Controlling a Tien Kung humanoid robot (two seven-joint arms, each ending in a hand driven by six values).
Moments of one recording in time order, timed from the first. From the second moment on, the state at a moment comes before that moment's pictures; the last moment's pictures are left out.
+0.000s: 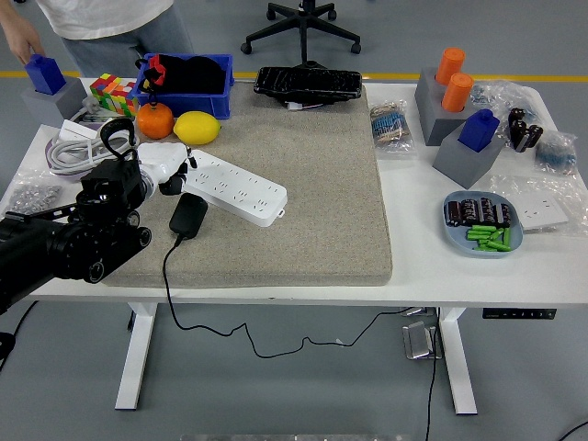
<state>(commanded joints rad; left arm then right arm) -0.96 0.20 -0.27 -0.60 1.61 0.14 0.27 0.13 -0.26 1.67 0.18 -1.41 0.06 -0.09</state>
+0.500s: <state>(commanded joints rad) -0.99 0.15 -0.18 -0.49 1.53 0.16 0.27 0.13 -0.27 1.65 0.18 -1.40 0.06 -0.09</state>
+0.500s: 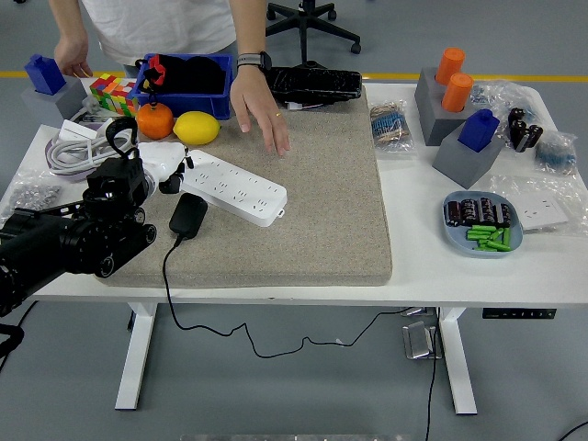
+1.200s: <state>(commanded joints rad) -0.98 0.11 -0.15 -0.46 1.52 0.18 0.26 0.13 -0.26 1.63 0.18 -1.39 0.06 -0.09</state>
